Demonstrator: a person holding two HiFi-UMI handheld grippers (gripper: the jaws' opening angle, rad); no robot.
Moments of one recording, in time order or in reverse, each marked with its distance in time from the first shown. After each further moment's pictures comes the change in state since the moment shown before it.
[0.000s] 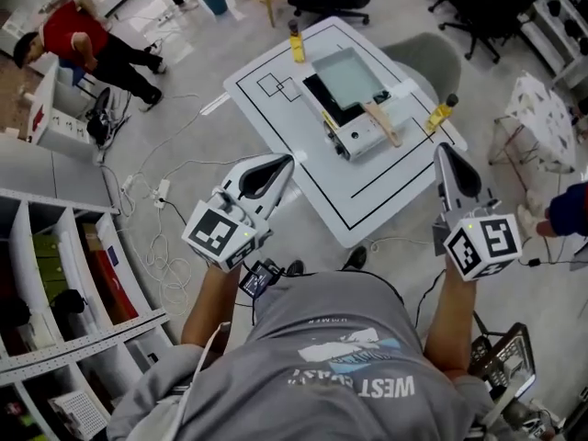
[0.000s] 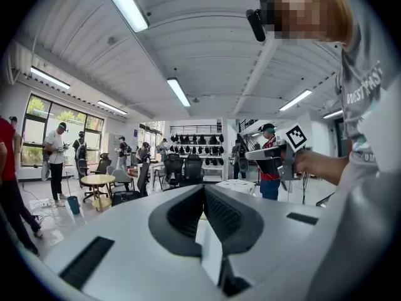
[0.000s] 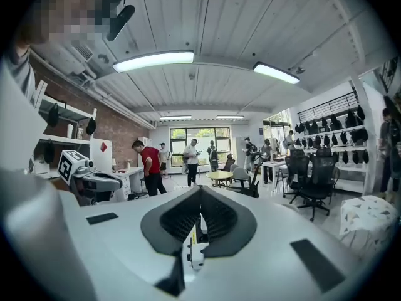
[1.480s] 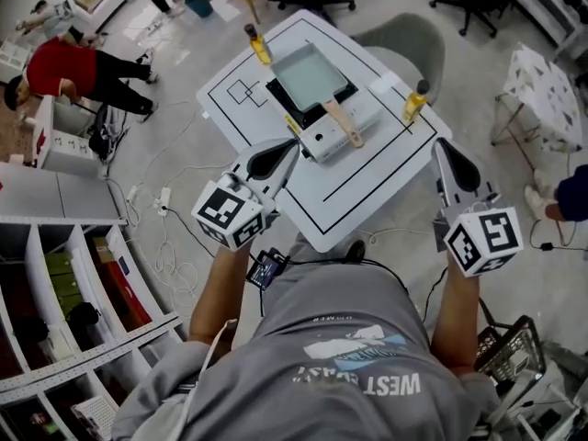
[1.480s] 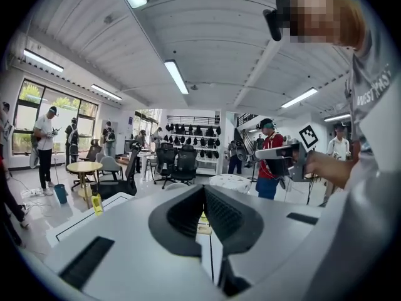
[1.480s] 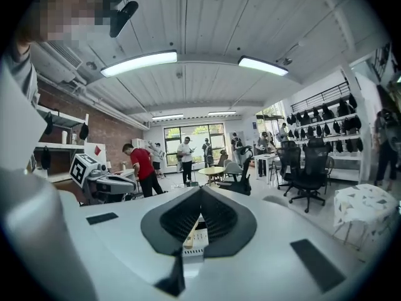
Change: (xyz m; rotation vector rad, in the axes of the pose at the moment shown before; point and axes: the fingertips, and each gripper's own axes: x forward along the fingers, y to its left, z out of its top) left arm 0.146 -0.027 -0.026 -0.054 0.086 -0.053; right arm -0.018 -0.119 -0.036 0.074 0.042 -0.026
